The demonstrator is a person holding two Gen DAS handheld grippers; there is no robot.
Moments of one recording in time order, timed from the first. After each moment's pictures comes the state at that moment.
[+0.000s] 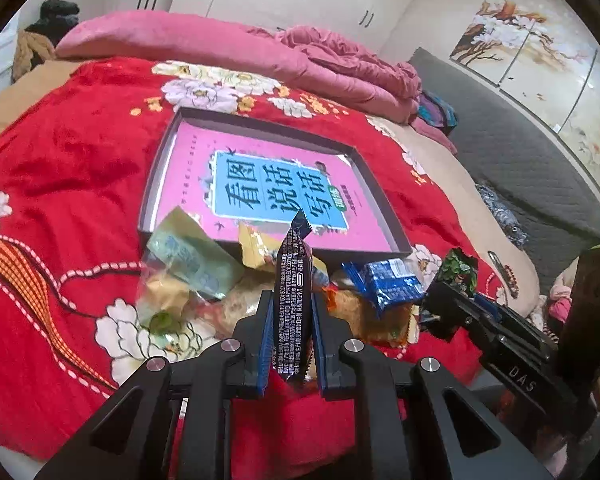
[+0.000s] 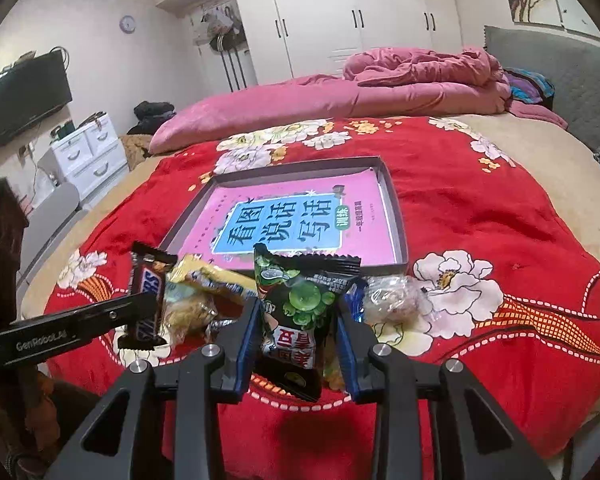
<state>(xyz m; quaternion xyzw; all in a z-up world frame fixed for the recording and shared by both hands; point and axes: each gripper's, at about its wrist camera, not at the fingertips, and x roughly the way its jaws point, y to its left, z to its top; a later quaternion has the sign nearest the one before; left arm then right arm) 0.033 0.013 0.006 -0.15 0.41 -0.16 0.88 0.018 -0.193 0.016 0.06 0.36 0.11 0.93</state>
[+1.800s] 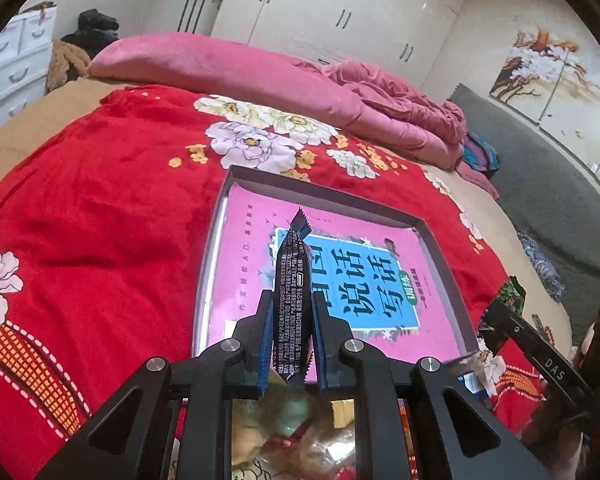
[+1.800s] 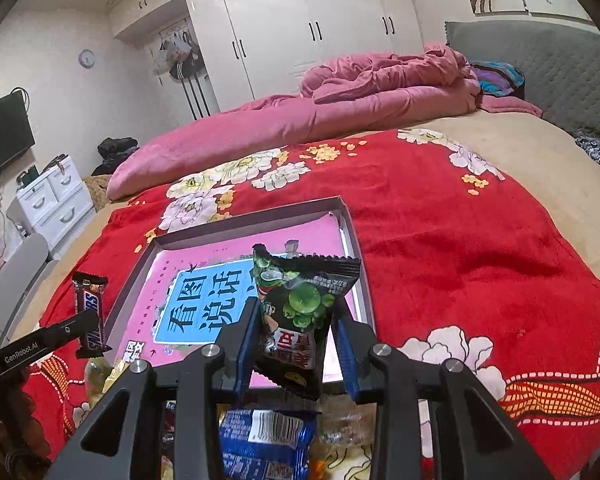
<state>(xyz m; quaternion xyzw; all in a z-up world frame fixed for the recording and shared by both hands) 0.124 0.052 0.003 -0.17 0.37 -0.08 0.91 0.112 -0.220 0.012 0.10 0.33 0.05 0.94</state>
